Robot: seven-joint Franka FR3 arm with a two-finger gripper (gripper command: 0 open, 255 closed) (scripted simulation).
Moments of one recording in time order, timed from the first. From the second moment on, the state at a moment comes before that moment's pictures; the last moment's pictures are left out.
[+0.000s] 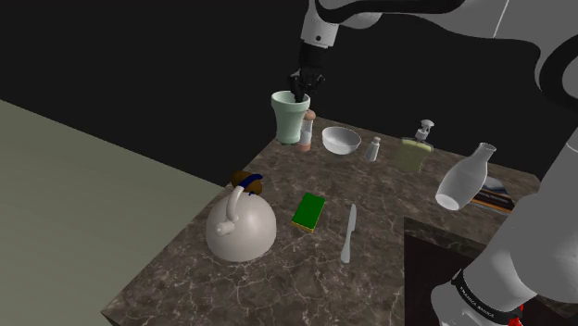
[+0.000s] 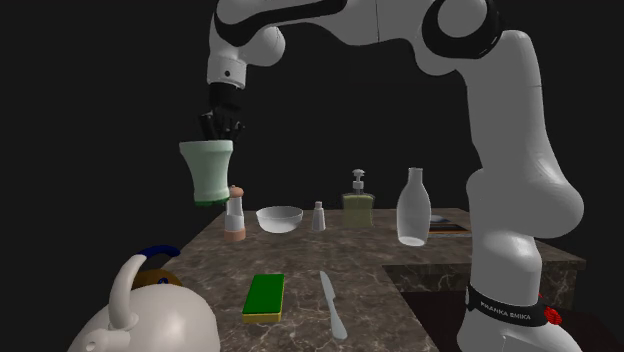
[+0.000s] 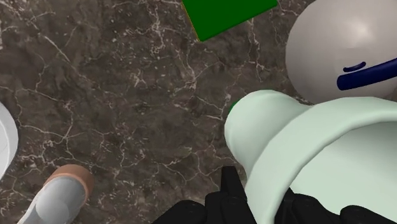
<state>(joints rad) 0.21 0.16 -0.02 -1.53 0.12 1.73 0.14</state>
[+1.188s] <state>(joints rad) 0.21 0.17 -0.02 -1.76 0.13 1.96 0.12</state>
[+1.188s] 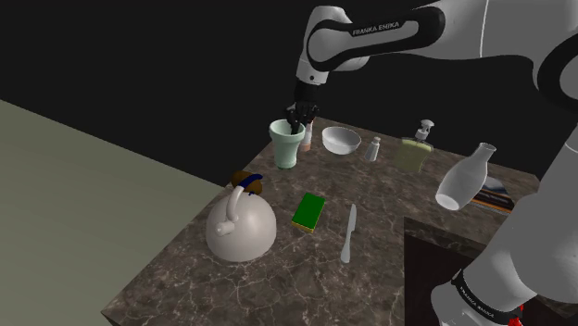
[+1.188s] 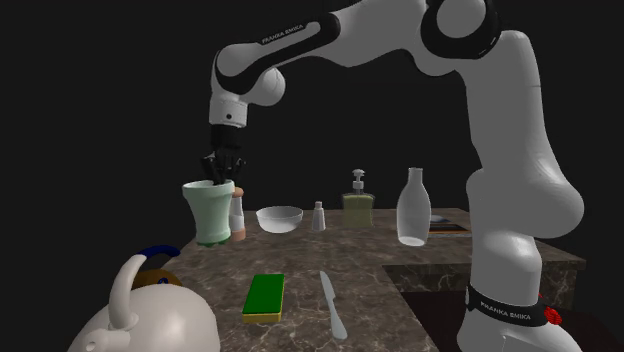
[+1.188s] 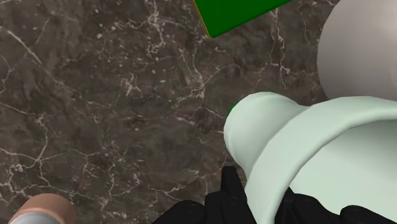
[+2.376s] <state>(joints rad) 0.21 0.24 -0.02 -1.90 0.15 2.17 0.09</state>
